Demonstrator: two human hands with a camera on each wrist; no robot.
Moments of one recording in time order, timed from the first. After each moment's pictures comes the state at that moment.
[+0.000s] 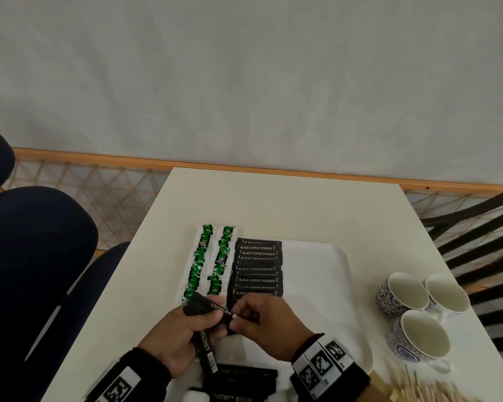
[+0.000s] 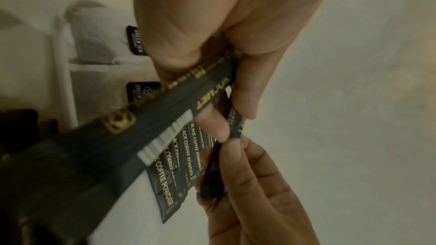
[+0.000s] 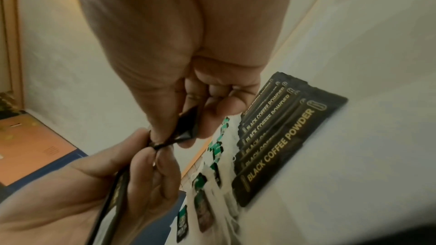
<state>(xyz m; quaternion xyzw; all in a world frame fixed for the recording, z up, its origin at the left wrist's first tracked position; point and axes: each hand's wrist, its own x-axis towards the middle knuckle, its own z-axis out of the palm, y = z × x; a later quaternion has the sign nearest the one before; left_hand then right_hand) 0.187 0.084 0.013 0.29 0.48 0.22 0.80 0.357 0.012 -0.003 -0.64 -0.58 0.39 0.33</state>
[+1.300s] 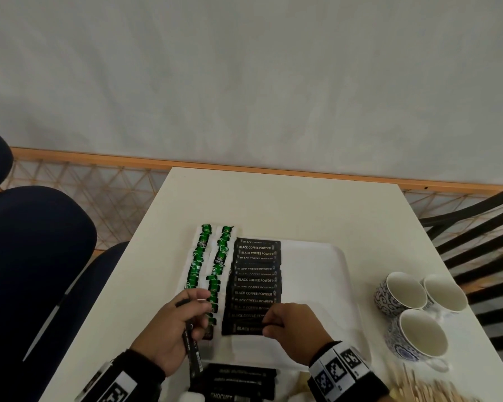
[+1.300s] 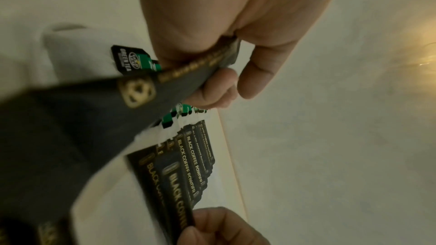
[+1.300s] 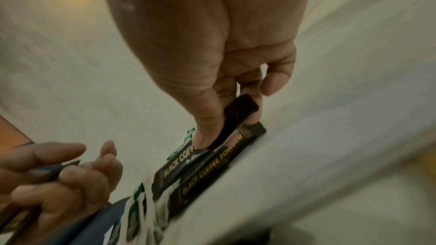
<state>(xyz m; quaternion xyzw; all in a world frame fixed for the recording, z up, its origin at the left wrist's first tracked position) 0.180 0.091 0.012 0.36 0.47 0.25 0.76 0.390 -0.006 -0.025 -0.76 -0.53 0.32 0.18</state>
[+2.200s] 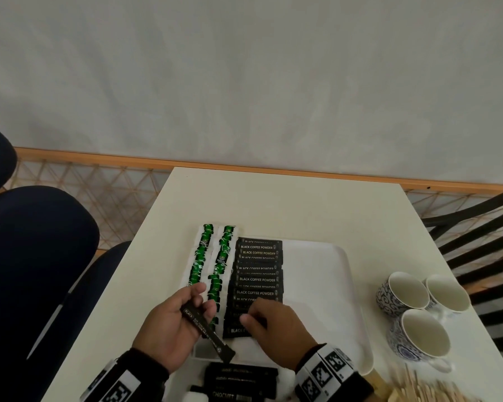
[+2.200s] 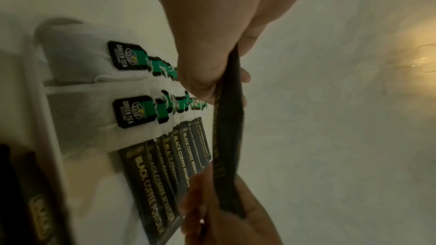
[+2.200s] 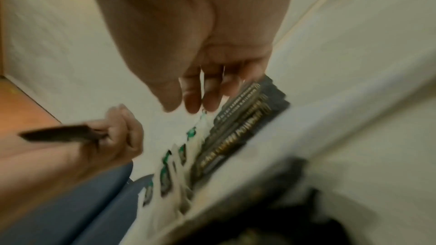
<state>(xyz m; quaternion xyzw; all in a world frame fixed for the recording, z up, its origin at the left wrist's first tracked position) 0.184 0.090 0.019 0.19 0.43 0.35 0.81 0.362 0.003 -0.024 -0.72 -0.59 0.29 0.23</state>
